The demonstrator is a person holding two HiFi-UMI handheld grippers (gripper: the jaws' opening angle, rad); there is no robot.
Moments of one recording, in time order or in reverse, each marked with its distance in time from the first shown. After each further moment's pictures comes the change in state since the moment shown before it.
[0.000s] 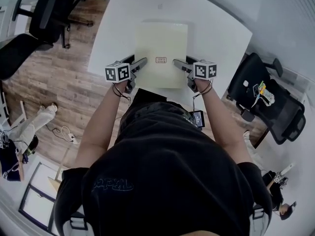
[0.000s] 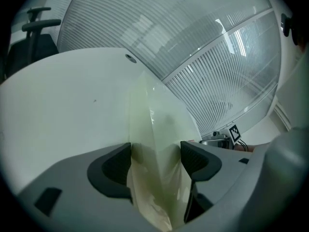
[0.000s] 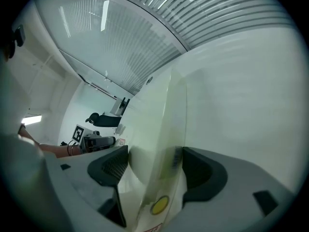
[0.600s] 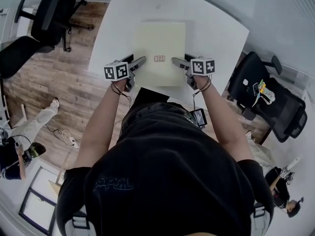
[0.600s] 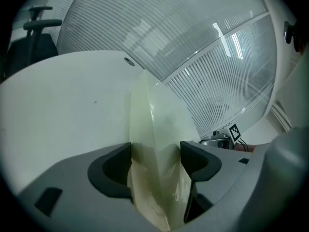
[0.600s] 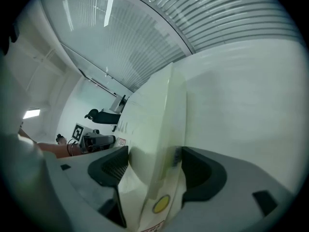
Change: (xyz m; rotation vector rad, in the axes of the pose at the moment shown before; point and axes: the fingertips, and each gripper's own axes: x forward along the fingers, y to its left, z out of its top) left arm -0.008 -0.006 0.003 0.002 -0.039 -0.026; right arm -0.007 0.017 0.006 -0.026 -0.002 -0.005
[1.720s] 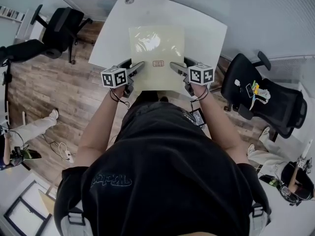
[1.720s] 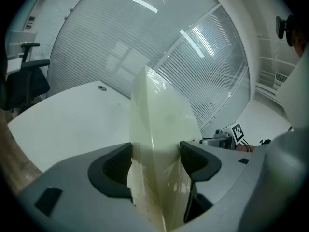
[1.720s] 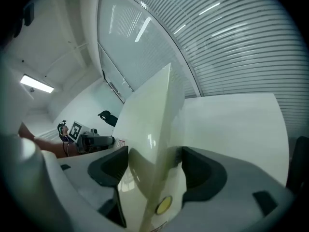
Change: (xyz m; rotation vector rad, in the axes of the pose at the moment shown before) left arm -0.080 -0.143 -0.056 0.228 -0.189 -0.040; right arm -0.143 0.084 -0.054 -0.276 -0.251 -0.044
